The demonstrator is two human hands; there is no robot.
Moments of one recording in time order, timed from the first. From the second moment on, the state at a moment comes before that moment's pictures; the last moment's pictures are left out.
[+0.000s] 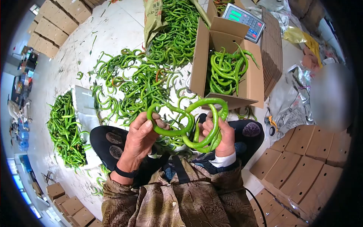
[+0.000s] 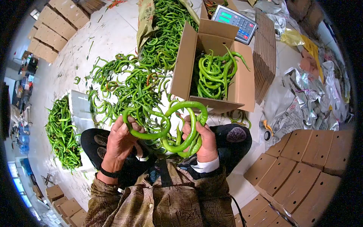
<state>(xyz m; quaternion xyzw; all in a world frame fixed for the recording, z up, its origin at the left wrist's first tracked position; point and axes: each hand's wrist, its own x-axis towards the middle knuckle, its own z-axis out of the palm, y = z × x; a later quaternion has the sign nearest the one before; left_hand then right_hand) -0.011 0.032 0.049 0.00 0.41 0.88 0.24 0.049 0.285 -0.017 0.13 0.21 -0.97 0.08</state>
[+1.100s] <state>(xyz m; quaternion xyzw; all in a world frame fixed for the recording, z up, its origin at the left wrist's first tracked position) 0.009 0.032 0.056 0.02 0.64 0.73 0.26 0.035 0.252 0.060 0.13 0.52 -0.83 0.16</state>
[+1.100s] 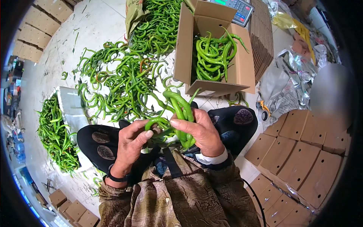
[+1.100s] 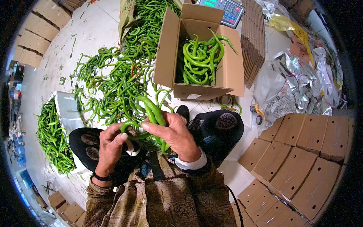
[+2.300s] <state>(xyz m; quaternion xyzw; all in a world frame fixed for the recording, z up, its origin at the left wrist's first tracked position) -0.043 0.097 0.084 0.14 0.71 0.63 0.30 0.043 0.294 0.007 0.08 0.17 -0.98 0.05</state>
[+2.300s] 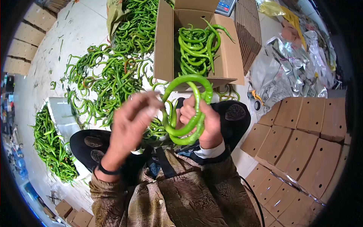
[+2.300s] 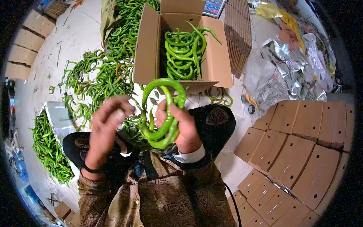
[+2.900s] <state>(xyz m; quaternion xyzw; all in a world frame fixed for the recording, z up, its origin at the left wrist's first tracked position) 0.005 0.068 0.019 0.03 0.41 0.87 0.28 0.075 0.234 0.052 -0.05 0.92 -0.37 -0.05</state>
